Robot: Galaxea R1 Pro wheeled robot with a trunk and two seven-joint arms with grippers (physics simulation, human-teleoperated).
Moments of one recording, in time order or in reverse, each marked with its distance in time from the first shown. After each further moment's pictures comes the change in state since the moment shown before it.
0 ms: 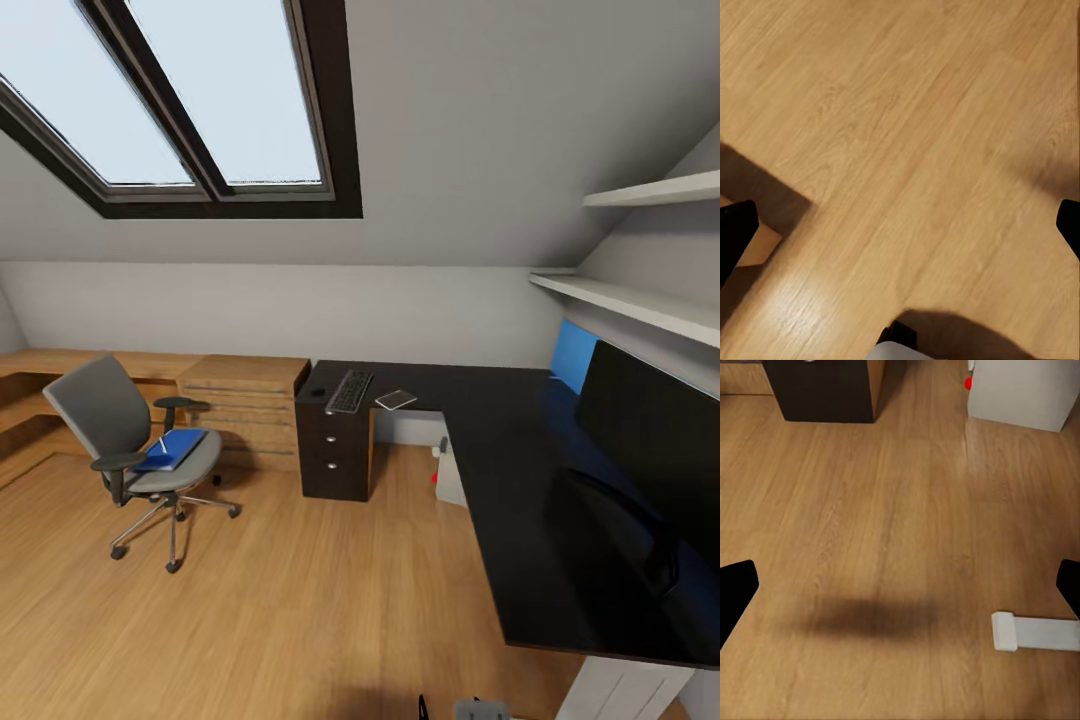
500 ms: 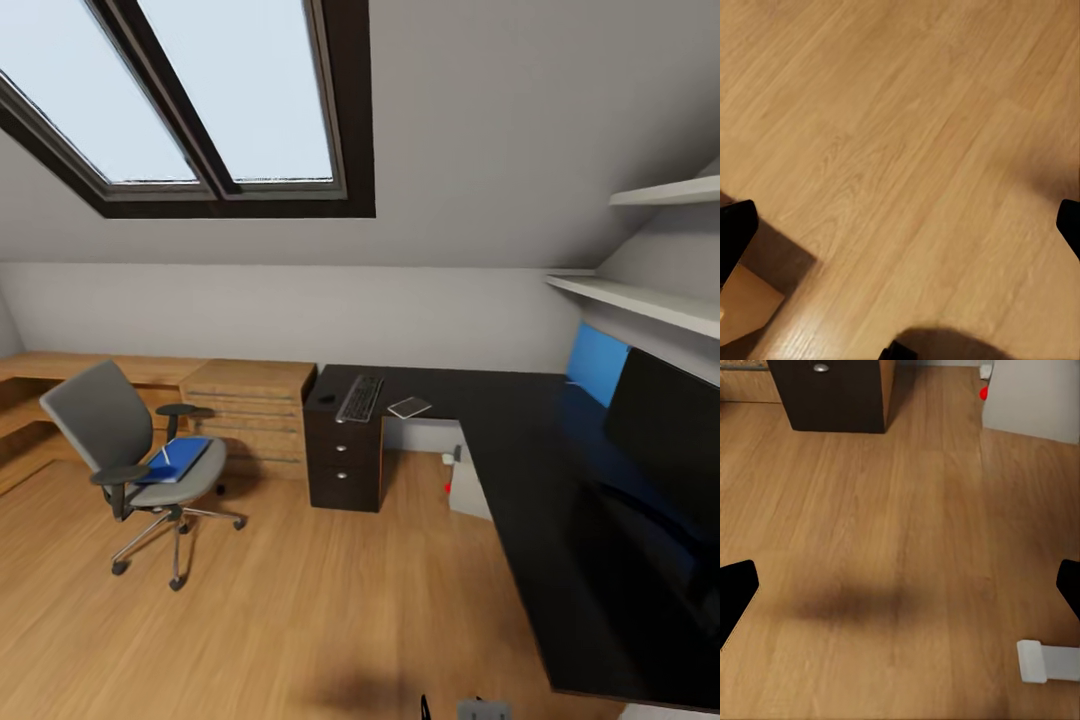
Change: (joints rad) left arm 0.000 0.000 0.000 0.001 0.000 -0.055 0.000; right arm 0.000 -0.006 0.000 0.000 0.001 0.000 0.000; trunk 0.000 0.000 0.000
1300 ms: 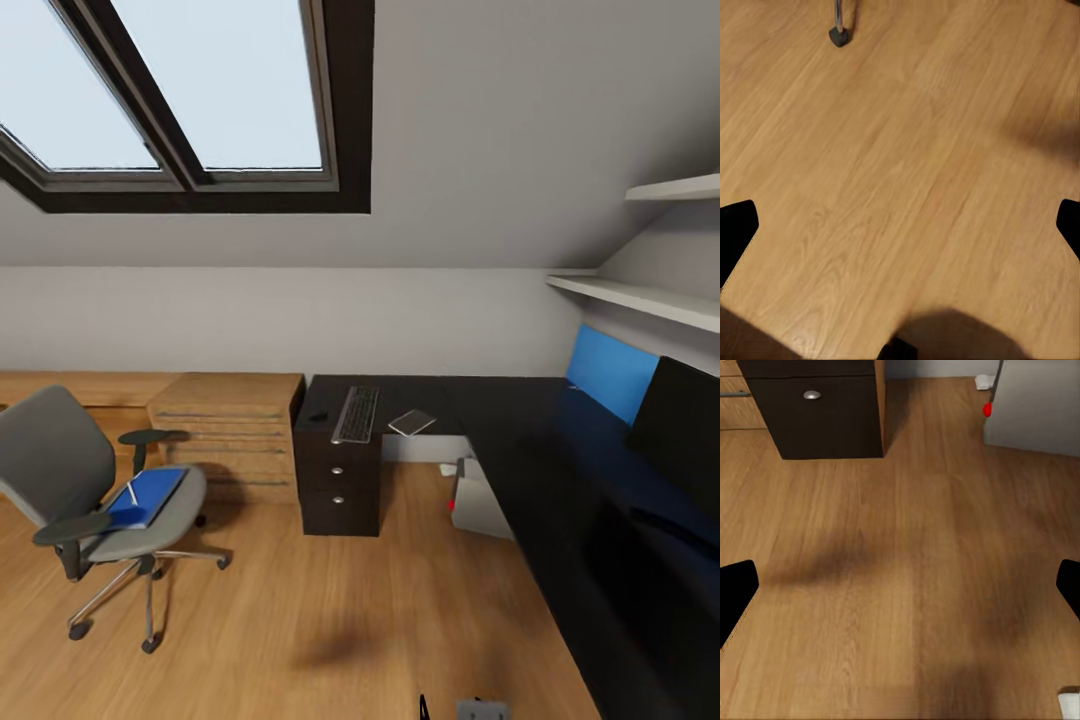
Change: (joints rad) left arm 0.000 -0.002 -0.001 0.003 0.000 0.000 0.000; right arm 0.000 0.005 -0.001 0.000 -0.004 -0.002 0.000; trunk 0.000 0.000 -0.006
